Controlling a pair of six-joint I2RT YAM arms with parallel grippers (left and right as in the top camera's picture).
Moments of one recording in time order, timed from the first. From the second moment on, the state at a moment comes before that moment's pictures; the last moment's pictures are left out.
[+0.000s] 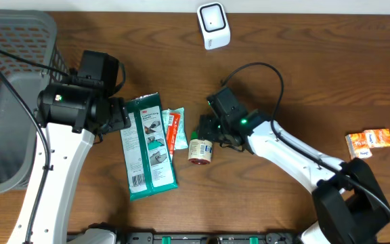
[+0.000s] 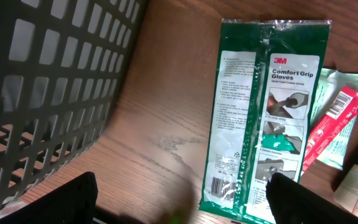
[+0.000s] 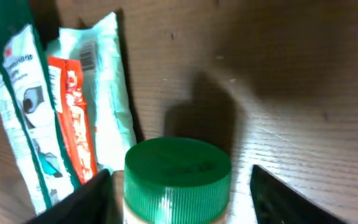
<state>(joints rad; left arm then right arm) -0.18 1.38 1.49 -1.43 -0.30 -0.43 0.64 1.71 1.07 -0.47 -0.14 0.78</state>
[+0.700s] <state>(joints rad) -0.18 1.38 1.49 -1.43 -0.30 -0.43 0.68 1.70 0.94 -0.31 -0.10 0.97</state>
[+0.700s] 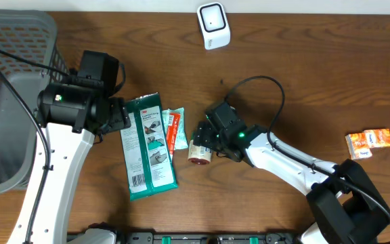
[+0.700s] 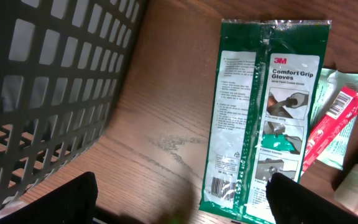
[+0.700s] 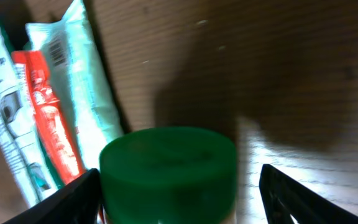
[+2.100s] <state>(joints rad) -0.18 1.38 1.49 -1.43 -0.30 -0.43 0.70 1.59 0.91 -0.35 0.07 0.82</state>
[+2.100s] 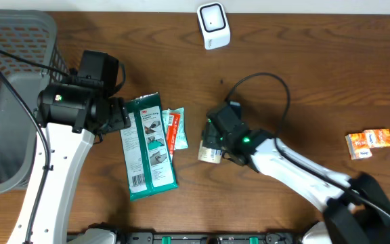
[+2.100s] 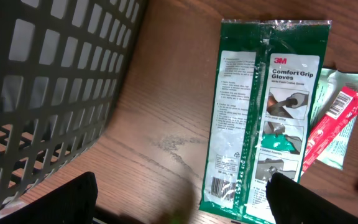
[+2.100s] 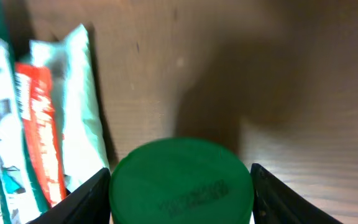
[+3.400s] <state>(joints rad) -0.18 1.38 1.49 -1.43 -0.30 -0.43 0.41 1.53 1.09 -0.62 0.00 0.64</state>
